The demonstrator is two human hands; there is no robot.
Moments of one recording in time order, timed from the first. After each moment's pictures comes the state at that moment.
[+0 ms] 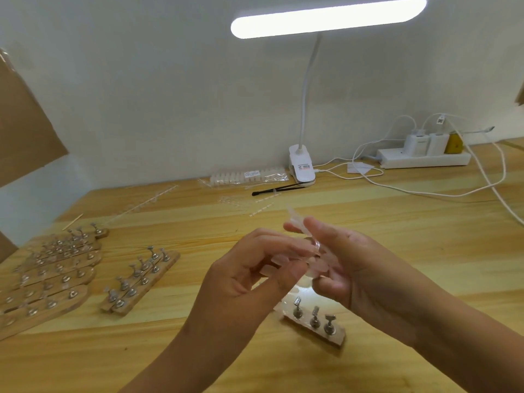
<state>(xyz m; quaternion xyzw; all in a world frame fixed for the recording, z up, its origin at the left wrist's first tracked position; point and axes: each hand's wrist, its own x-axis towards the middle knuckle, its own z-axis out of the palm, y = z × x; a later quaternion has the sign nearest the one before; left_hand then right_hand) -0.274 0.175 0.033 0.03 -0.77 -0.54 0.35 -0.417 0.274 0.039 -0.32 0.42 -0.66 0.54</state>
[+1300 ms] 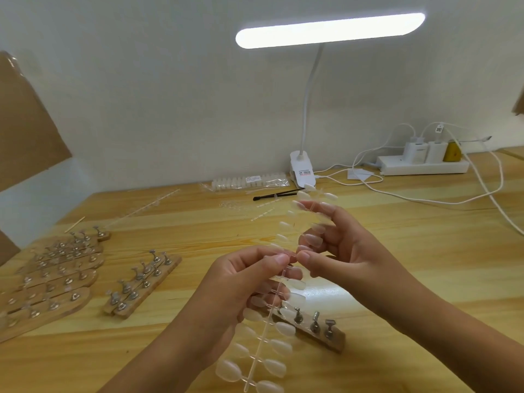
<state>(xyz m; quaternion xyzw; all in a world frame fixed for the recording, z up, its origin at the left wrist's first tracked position) -0.275 0.159 0.036 0.20 -0.62 -0.73 0.19 -0.429 0.270 0.028 -0.50 0.55 -0.61 0.28</state>
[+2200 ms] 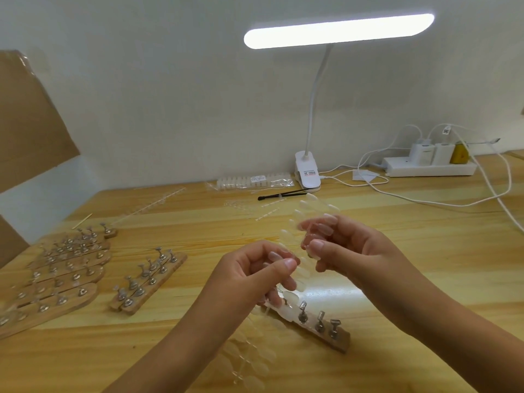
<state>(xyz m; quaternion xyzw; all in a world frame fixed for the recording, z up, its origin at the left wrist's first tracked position) -0.273 0.157 0.035 0.20 -0.71 -0.64 0.22 -0.429 0.273 0.033 -0.45 0.54 -0.64 0.30</state>
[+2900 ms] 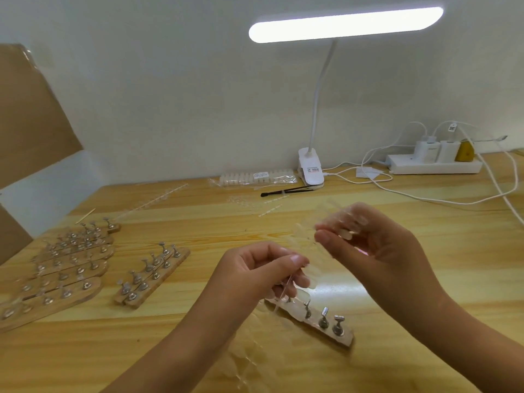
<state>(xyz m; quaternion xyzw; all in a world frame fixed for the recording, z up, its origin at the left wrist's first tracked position) -0.274 0.162 0.038 0.19 -0.68 -0.68 0.21 -0.422 0.272 0.032 -0.51 0.59 -0.62 0.04</state>
